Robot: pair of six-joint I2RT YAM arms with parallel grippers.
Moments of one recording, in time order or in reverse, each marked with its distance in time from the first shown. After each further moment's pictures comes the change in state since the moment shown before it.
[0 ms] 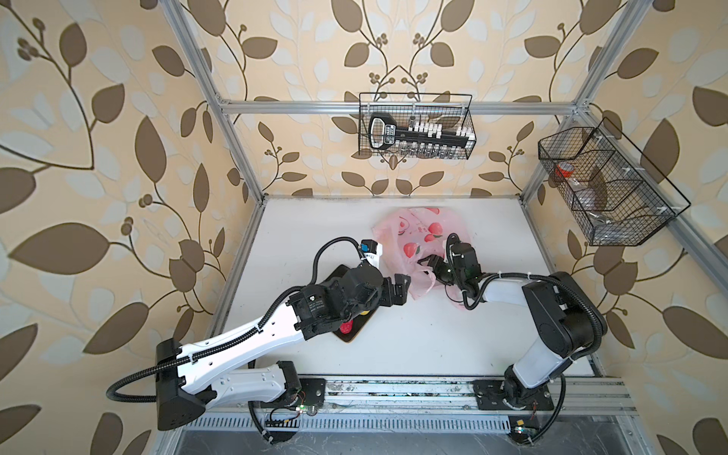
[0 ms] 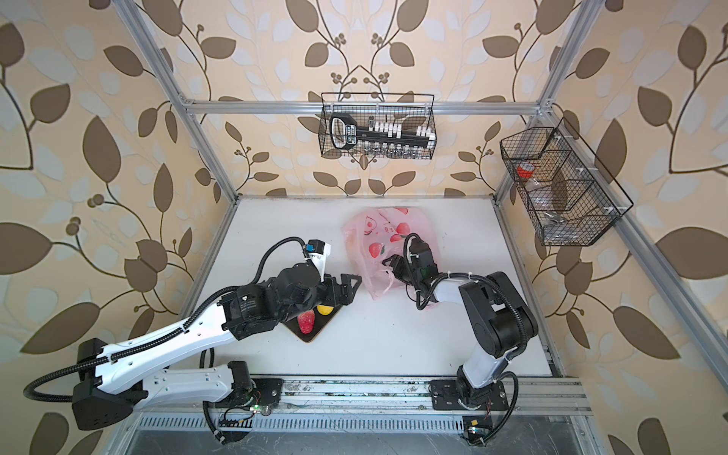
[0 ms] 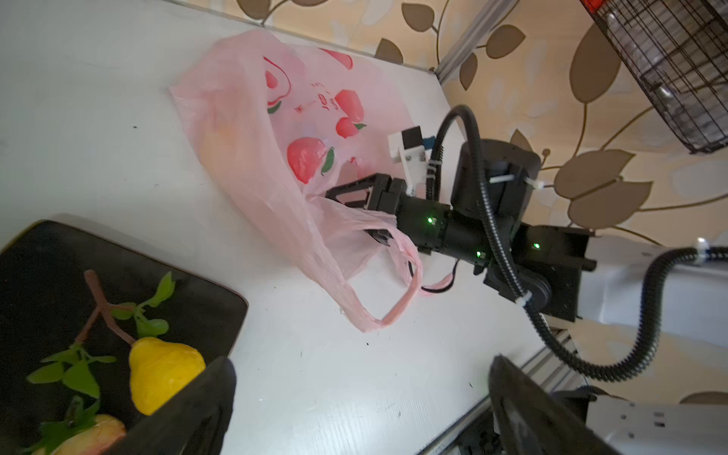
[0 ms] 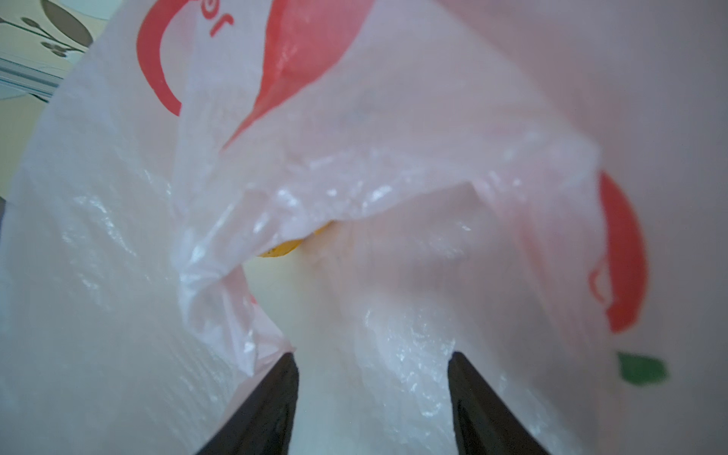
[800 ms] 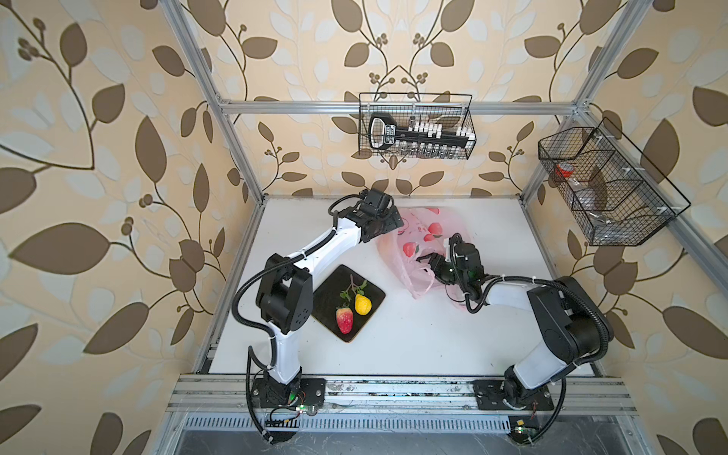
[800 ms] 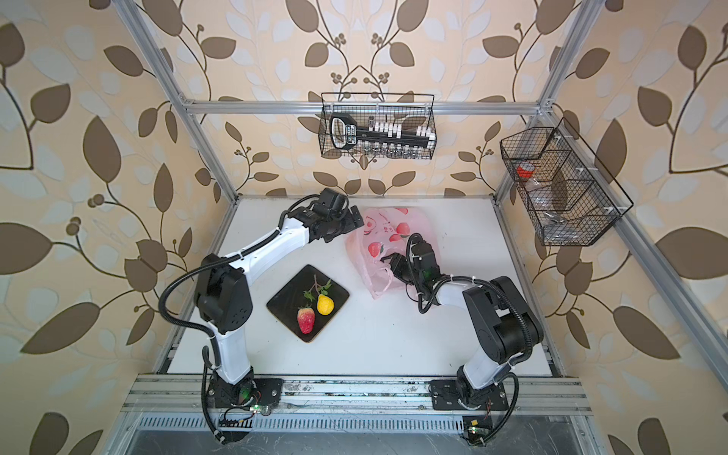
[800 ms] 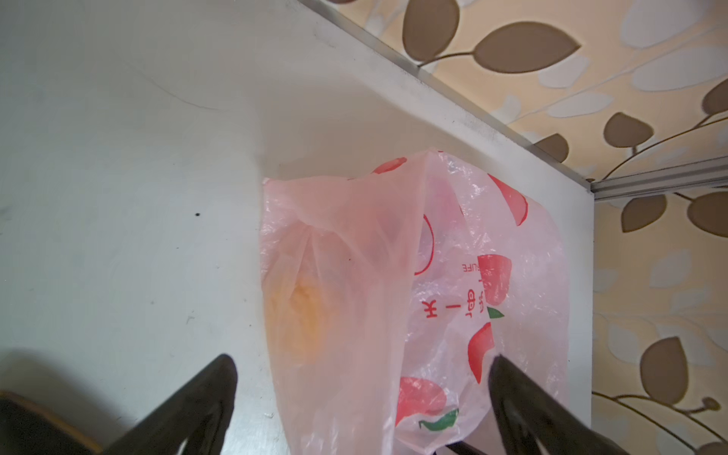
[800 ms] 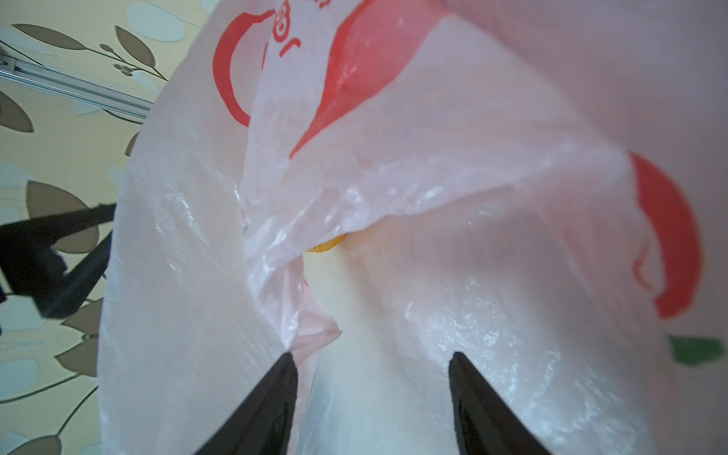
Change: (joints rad) left arm 0.431 0.895 0.714 -0.054 0.235 -0.074; right arm 0.000 -0.048 -0.035 0.056 -0.046 0.056
